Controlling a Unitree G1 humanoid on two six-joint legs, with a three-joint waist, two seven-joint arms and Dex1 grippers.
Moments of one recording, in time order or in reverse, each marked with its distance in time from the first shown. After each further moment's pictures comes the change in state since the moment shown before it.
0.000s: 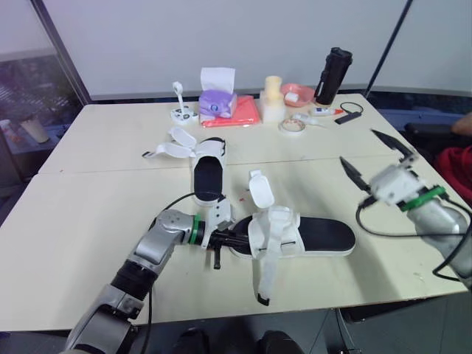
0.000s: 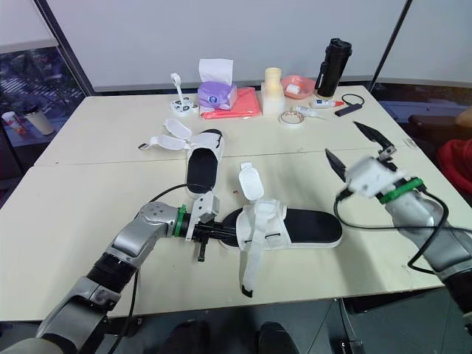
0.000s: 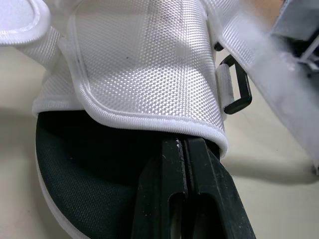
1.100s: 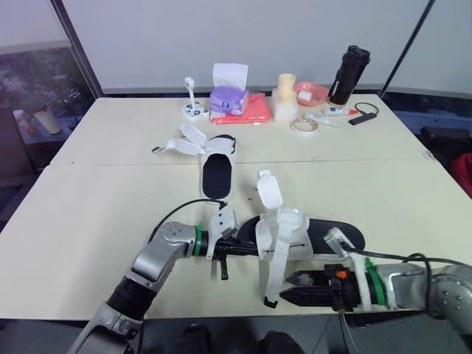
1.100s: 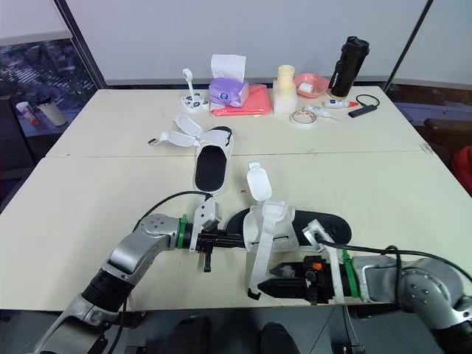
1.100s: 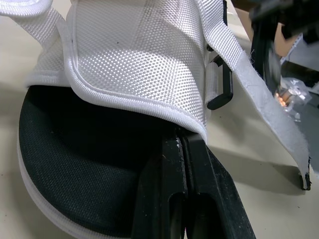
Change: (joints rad) left arm 0.106 -0.017 -0.001 -0.179 -0.043 0.121 0.127; right arm 0.251 0.229 -0.113 -0.423 0.896 1.305 0.423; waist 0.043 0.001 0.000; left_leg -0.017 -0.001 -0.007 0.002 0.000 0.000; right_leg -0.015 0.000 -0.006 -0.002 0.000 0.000
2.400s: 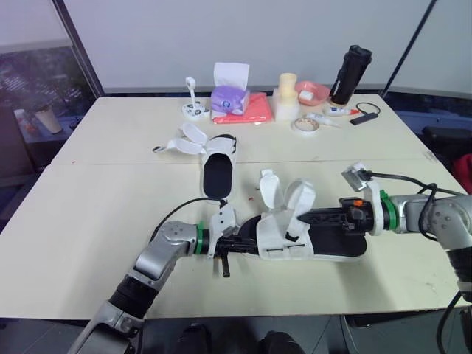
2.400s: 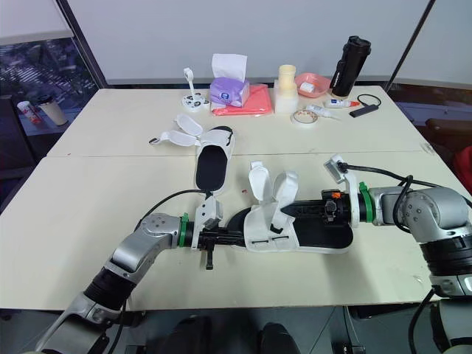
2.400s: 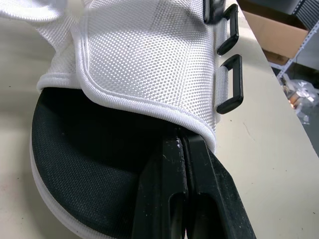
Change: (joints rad) left arm -0.008 -0.005 -0.005 0.029 0.002 -0.041 0.027; right arm -0.526 -0.096 0.041 0.513 -0.351 0.071 0.515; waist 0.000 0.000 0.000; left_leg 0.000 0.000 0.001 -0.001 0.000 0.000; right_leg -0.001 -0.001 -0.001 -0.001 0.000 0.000
